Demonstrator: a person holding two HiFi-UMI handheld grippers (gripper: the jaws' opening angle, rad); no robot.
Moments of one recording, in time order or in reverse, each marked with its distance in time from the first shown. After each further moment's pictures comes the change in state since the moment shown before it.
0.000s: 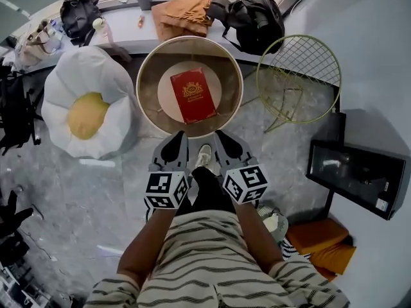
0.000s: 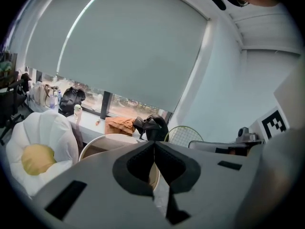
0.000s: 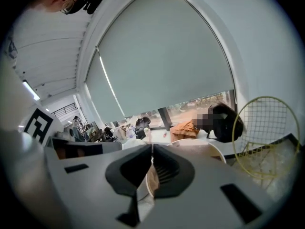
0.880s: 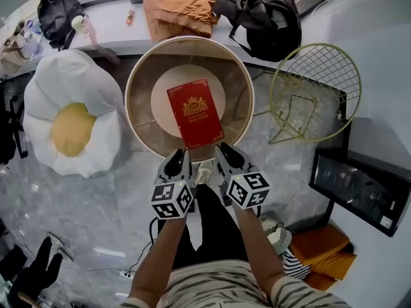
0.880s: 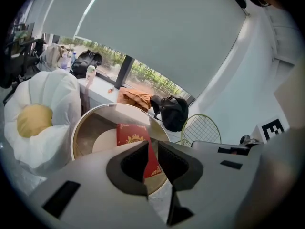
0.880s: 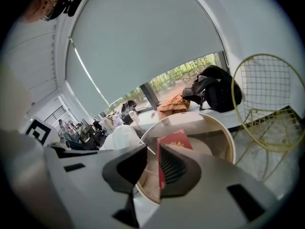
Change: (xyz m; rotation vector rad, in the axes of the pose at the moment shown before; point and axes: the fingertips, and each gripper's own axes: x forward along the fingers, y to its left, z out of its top) left arm 0.128 0.111 -0.130 -0.247 0.185 0.077; right arm 0.138 -0.095 -0.123 0.163 0.184 -0.078
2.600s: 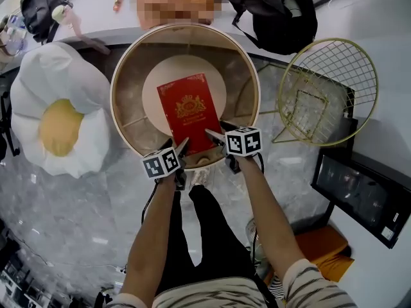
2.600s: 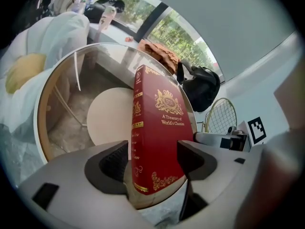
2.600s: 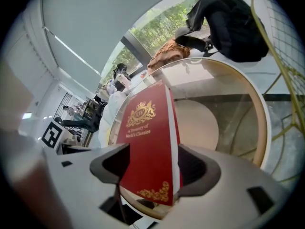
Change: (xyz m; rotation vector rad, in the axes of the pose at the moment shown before) left arm 0.166 0.106 -0.126 -0.242 0.326 0.005; right arm 0.162 -0.141 -0.111 0.046 0.444 0.122
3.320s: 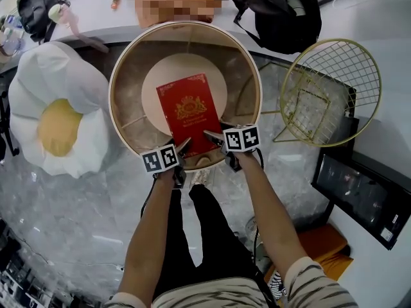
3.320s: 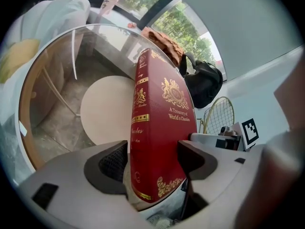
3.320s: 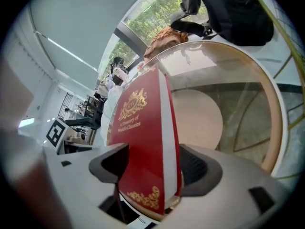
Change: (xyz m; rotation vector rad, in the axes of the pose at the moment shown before) left arm 0.027 0.007 -0.012 -0.053 0.104 -0.066; right arm 0.027 -0.012 -0.014 0.048 0.090 0.054
